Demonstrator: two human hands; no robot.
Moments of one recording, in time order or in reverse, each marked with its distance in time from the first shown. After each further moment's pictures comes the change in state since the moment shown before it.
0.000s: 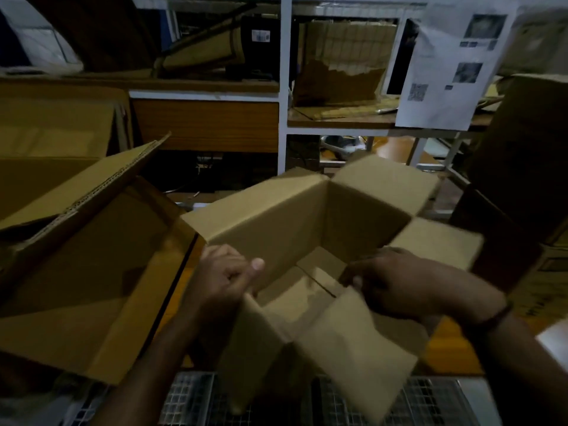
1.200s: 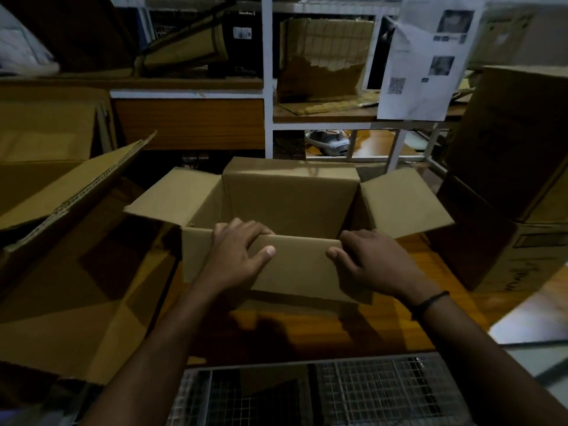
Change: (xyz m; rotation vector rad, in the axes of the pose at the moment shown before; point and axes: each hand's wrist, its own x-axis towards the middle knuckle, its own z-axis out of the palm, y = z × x) left_hand 0.034 0.003 0.018 0.125 -0.142 -0.022; right_hand 0.048 0.020 0.059 -0.051 0.434 0.135
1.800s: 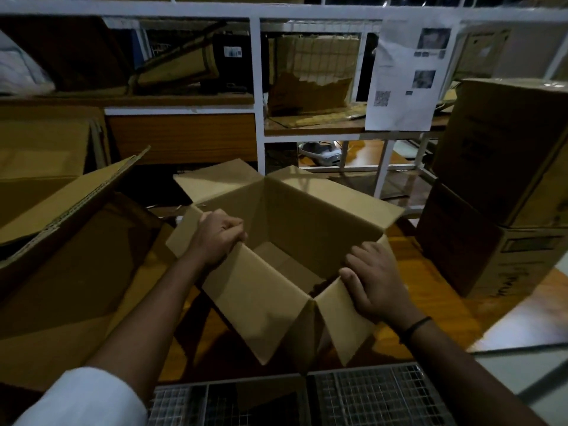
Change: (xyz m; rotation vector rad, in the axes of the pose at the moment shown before) left_hand 0.058 -0.026 -0.019 -0.227 0.011 -0.107; right_hand -0.020 0.028 0.048 0.274 0.583 -0.250
